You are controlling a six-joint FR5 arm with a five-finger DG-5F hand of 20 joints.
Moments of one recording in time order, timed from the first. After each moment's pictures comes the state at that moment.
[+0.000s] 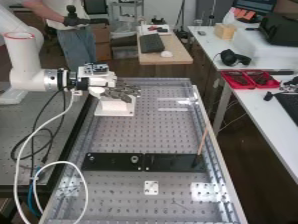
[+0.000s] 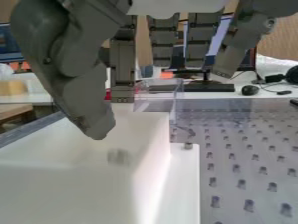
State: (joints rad) arm 1.88 -1.70 -2.34 -2.42 -1.49 -0.71
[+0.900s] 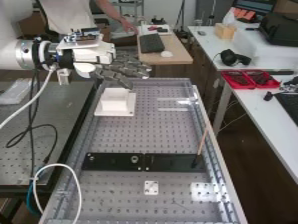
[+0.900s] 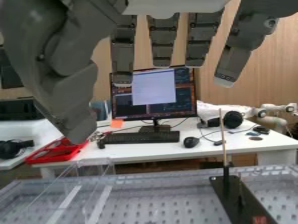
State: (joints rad) arm 1.57 -1.52 -2.08 -2.72 -1.58 -0.69
